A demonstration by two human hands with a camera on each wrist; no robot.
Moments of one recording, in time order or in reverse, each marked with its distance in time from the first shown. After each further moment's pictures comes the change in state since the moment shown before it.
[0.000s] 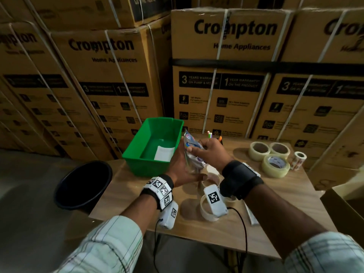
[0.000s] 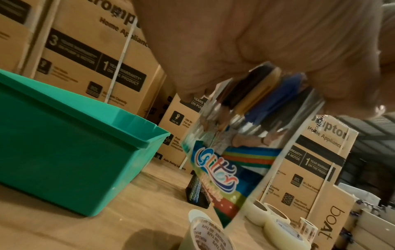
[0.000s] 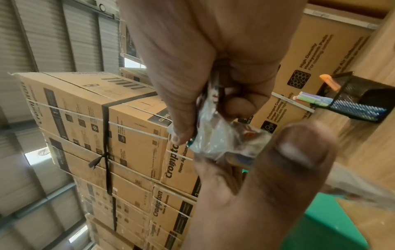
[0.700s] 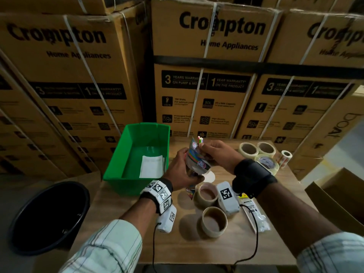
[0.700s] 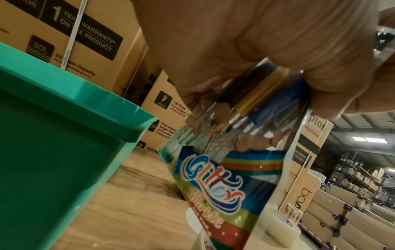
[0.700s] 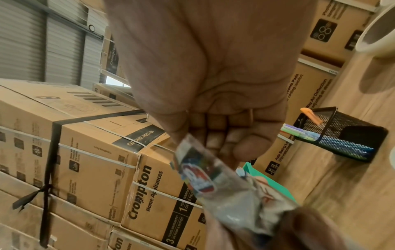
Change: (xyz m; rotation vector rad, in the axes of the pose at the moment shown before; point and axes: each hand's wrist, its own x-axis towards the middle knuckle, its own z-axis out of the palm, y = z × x) left_hand 0.078 -0.053 -0.011 -0.065 -0.211 0.003; right_hand 0.062 0.006 -0.016 0.074 0.009 0.280
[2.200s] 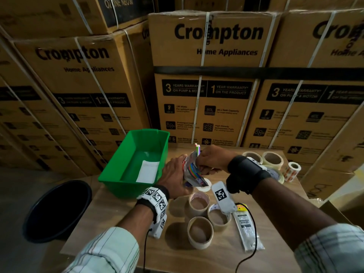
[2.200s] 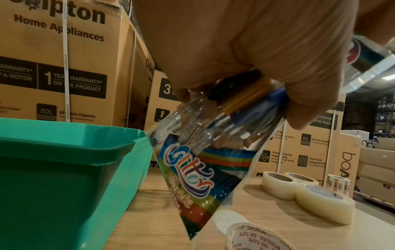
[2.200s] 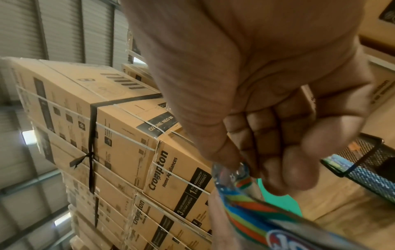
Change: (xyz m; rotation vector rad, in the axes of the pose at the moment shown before) left_hand 0.011 0.031 0.039 0.586 0.091 -0.081; right_hand 0.016 0.008 -0.065 -0.340 -0.231 0.111
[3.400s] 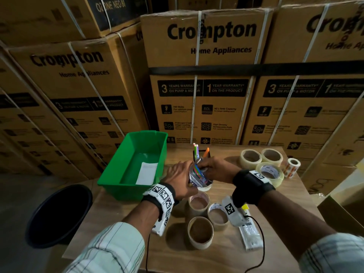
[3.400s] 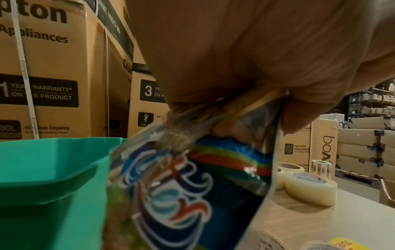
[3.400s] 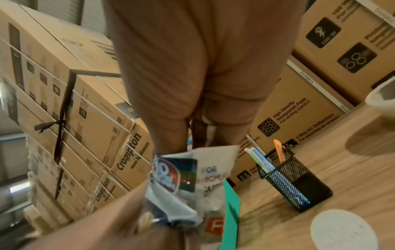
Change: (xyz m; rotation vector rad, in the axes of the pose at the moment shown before) left_hand 0.011 0.019 0.007 0.174 -0.137 0.028; right_hand 0.004 0.055 0.003 -0.347 0.004 -0.486
